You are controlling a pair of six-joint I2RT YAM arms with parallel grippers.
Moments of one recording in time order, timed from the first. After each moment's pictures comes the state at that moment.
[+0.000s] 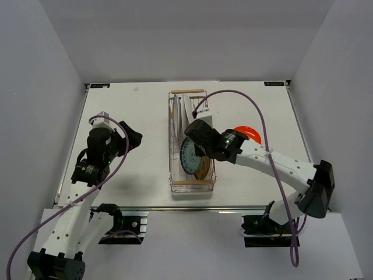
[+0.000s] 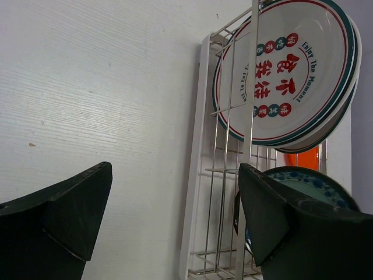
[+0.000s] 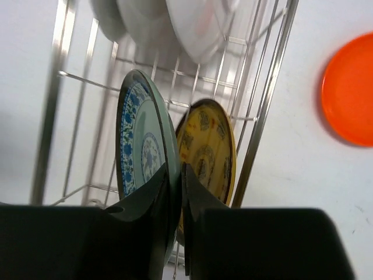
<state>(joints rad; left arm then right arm) -0.20 0.76 0.77 -0.48 -0.02 -0.64 1.06 1.50 1.37 -0.82 0.49 0.59</state>
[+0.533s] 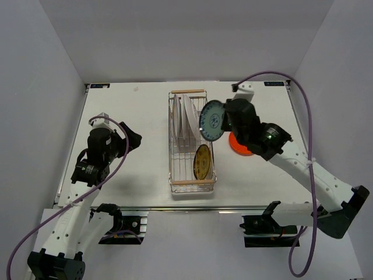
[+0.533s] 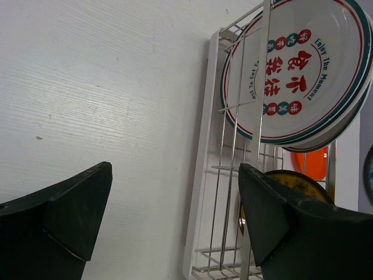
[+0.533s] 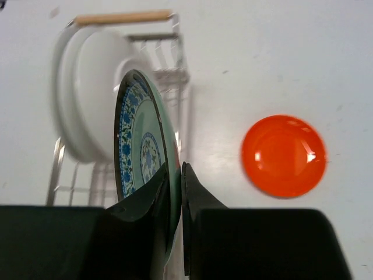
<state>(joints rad) -0.20 0.77 0.77 -0.50 -0.03 -0.64 0.87 1.23 1.37 -0.65 0.58 0.44</state>
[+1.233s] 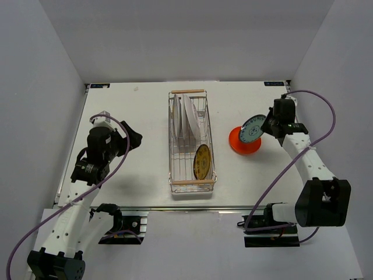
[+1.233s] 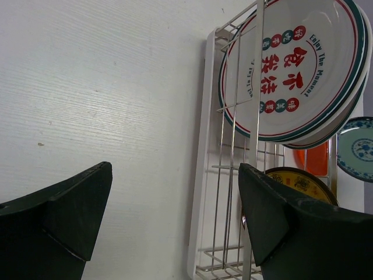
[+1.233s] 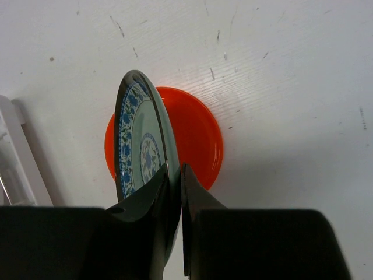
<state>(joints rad) -0.20 0.77 0.79 -0.51 -0.02 -0.60 0.09 1.29 1.03 -0.45 0.18 0.41</state>
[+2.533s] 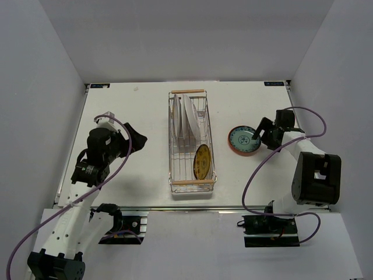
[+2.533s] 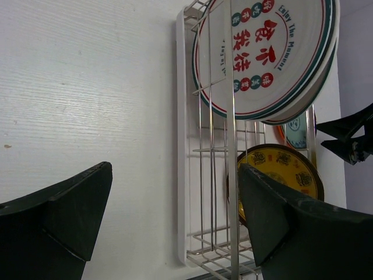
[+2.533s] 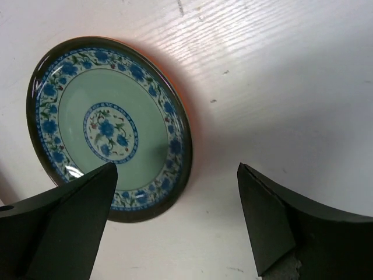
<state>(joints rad) -0.20 0.77 0.78 -0.48 0.11 -0.59 -0.07 1.53 0.89 -0.32 -0.09 0.41</state>
